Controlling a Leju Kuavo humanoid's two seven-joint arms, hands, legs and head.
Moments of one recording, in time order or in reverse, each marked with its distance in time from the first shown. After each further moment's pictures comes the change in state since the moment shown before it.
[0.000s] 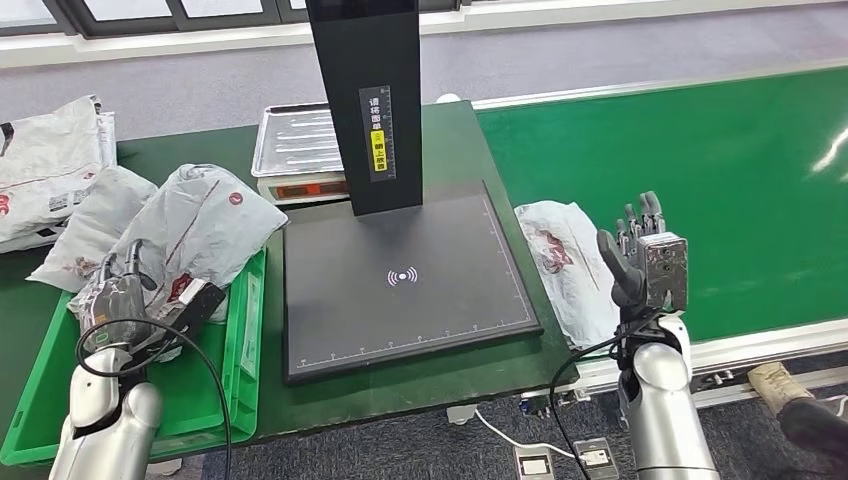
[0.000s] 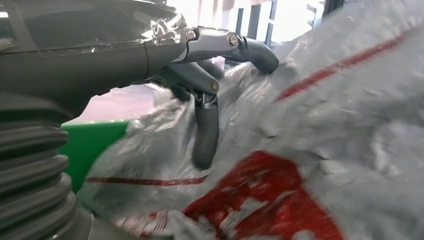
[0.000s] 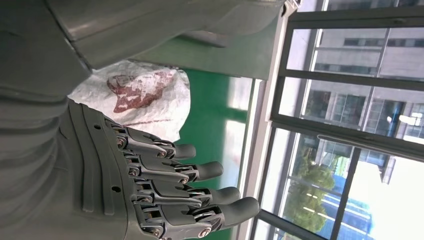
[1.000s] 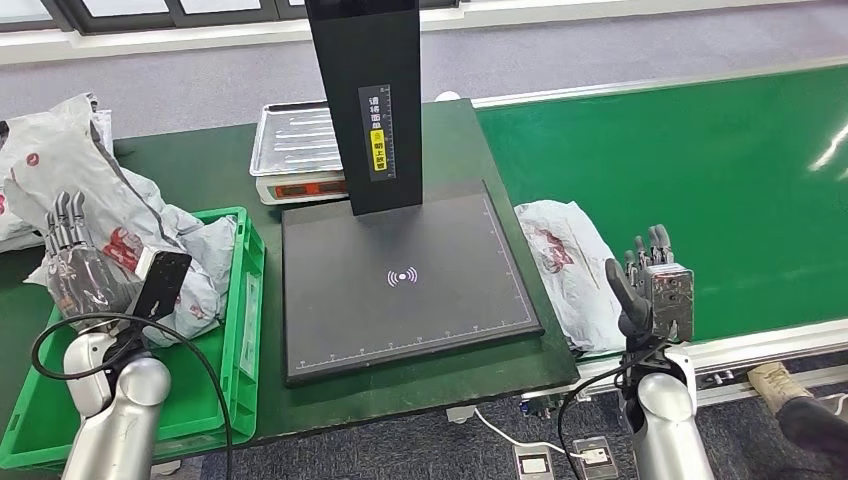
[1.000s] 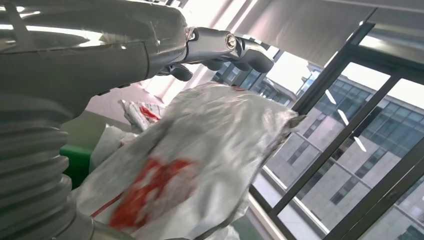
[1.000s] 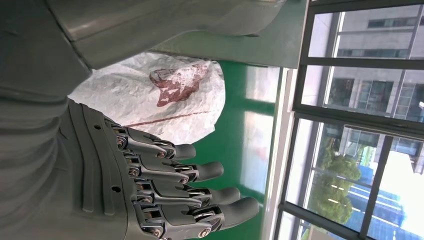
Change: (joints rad) left arm -0.006 -0.039 -0.057 -0.173 0.290 0.247 -0.104; right arm 0.109 0.001 -0.011 -0.029 -0.025 -0.052 -0.005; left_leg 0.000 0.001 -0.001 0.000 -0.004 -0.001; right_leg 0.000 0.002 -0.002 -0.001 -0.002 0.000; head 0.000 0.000
